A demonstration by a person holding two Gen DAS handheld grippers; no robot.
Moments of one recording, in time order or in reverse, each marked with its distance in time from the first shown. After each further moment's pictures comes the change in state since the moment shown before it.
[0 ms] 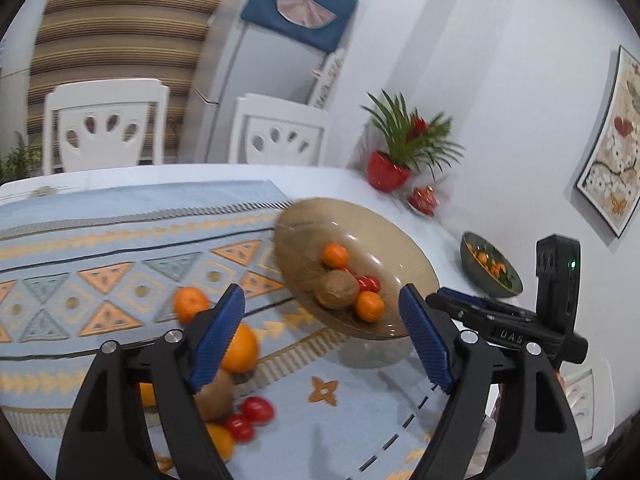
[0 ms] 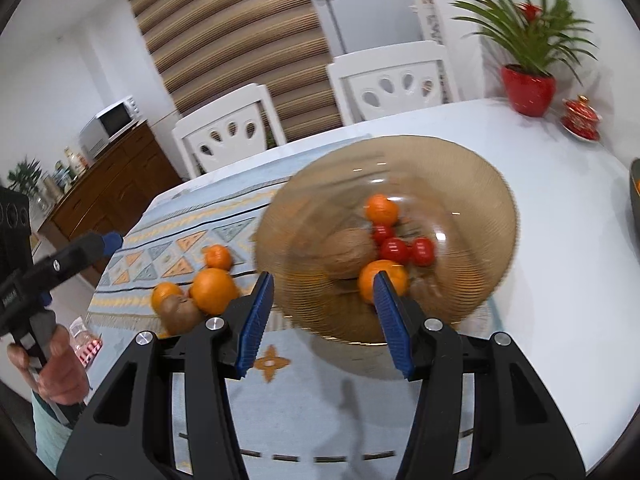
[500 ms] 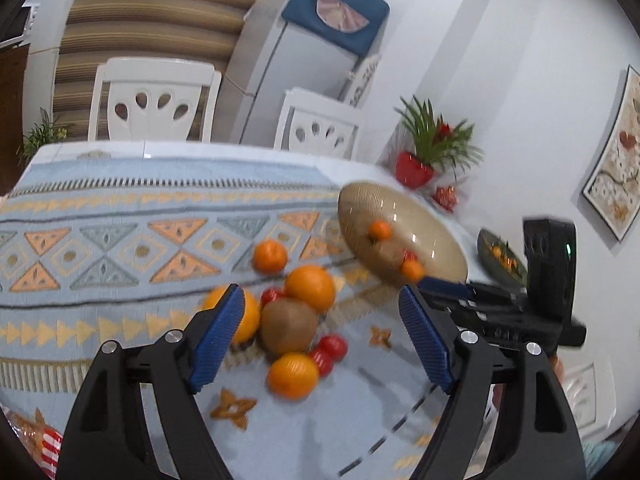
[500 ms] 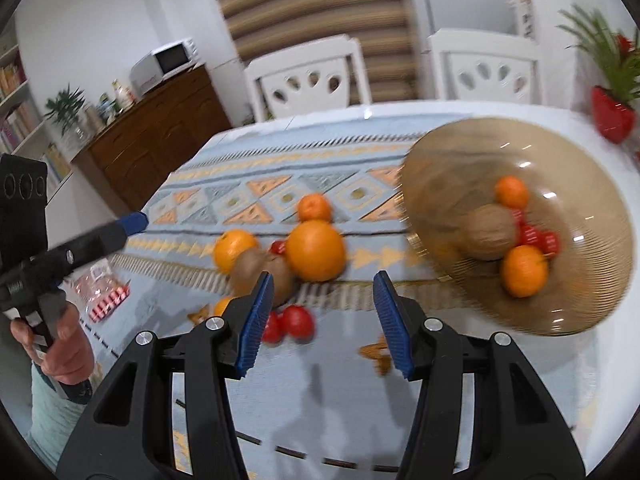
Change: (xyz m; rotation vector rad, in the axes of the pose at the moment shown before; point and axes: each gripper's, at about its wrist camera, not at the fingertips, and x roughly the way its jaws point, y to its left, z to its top) left arm -0.051 0.069 -0.050 -0.041 0.031 0.025; right arm 0.056 0.097 -0.028 -0.182 0.135 0.142
